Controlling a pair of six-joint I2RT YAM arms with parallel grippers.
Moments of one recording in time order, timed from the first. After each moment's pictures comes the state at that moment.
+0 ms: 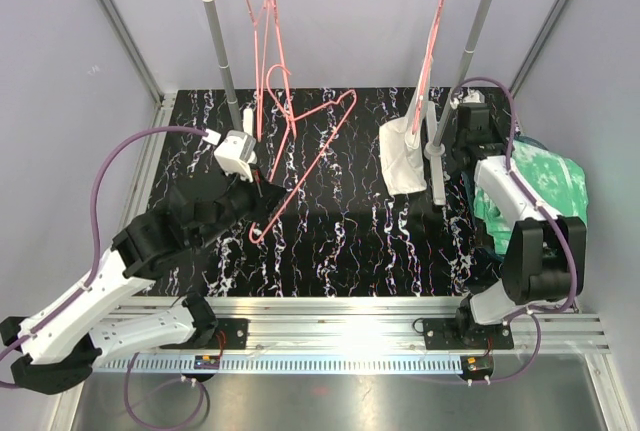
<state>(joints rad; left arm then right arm) -0.94 0.85 1.19 -0.66 -0.28 -0.49 0.08 1.52 1.13 -0.20 0.86 -0.61</state>
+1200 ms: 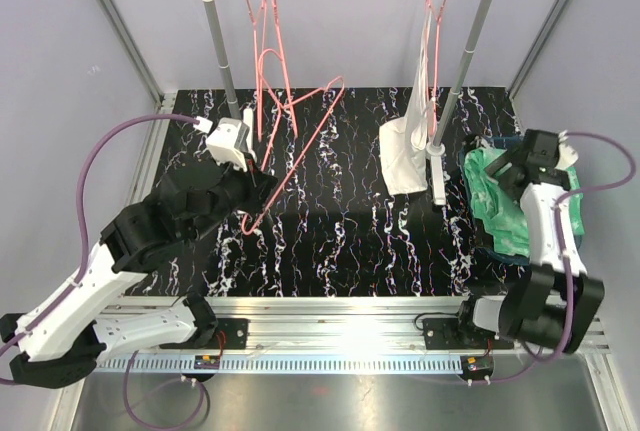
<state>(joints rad) -0.94 0.91 1.34 -0.78 -0.34 -0.45 -0.30 1.25 1.06 -0.65 0.21 0.58</state>
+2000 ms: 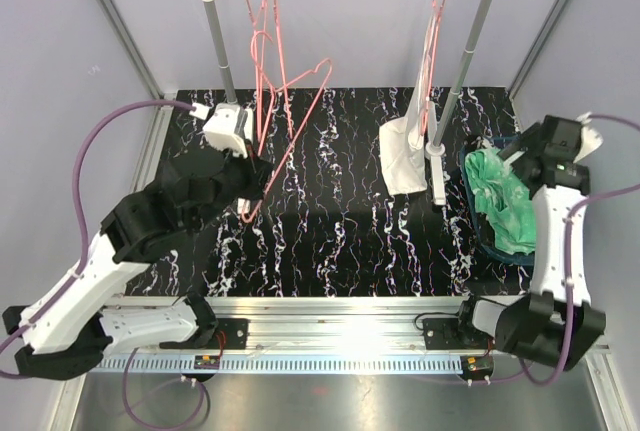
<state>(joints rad) -0.94 0.98 1.45 -0.82 -0.43 -0.44 -0.30 1.21 1.19 -0.74 0.22 0.58</state>
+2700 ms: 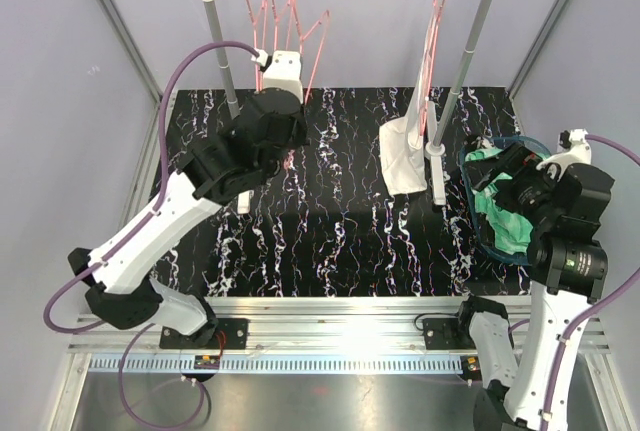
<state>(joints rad) -0.92 1.40 1.79 -0.77 -0.65 -0.32 -0.29 0.71 1.22 -0.84 -0.39 0.48</state>
